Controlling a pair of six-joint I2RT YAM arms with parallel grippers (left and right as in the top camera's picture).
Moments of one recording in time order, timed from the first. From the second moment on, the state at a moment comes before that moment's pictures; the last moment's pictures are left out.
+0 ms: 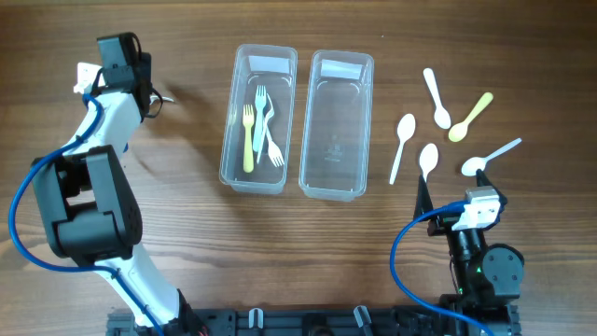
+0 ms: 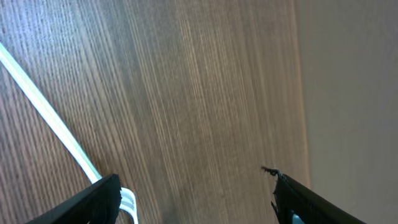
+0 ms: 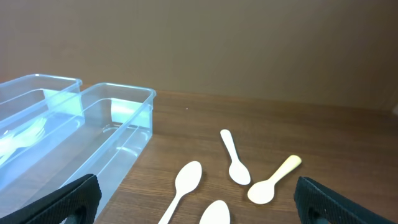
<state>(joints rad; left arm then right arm) 0.16 2.01 1.35 -0.17 -0.22 -1.28 0.00 0.02 0.06 -0.12 -0.08 -0.07</state>
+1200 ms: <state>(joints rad) 0.28 2.06 1.38 -0.46 0.19 -1.28 0.00 0.02 0.06 -0.12 -0.08 -0.07</state>
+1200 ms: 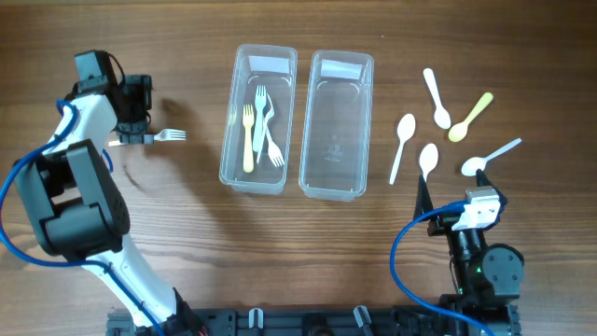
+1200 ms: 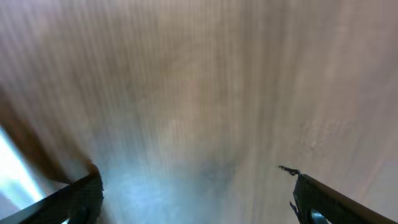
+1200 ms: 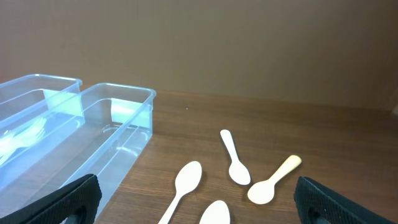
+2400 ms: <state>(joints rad) 0.28 2.03 1.36 -0.70 0.03 -1.43 0.00 0.02 0.06 -0.12 -0.08 -0.07</state>
